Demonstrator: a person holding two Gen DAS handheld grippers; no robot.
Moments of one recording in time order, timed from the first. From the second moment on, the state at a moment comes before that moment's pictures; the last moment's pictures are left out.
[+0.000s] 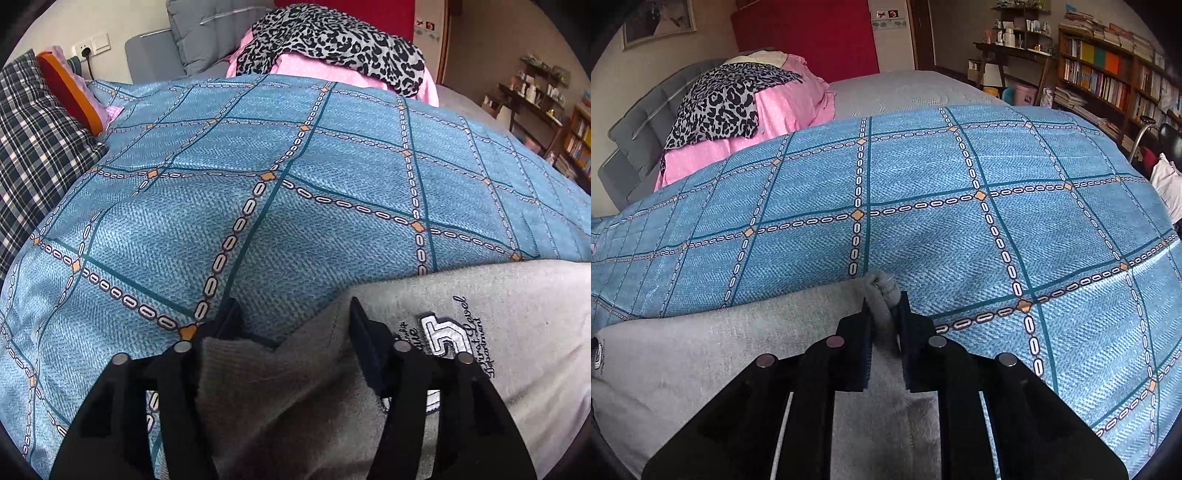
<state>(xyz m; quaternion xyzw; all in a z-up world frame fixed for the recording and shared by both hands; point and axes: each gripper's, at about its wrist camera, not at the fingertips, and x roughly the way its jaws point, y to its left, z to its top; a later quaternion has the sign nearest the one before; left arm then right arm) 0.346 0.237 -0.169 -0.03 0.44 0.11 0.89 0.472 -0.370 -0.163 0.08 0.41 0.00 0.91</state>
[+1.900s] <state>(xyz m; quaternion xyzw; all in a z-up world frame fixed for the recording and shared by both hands) -0.022 0.192 -0.080 0.01 0.28 0.01 0.96 -0.013 -0.411 -0.121 0.16 0.23 -0.08 0.96</state>
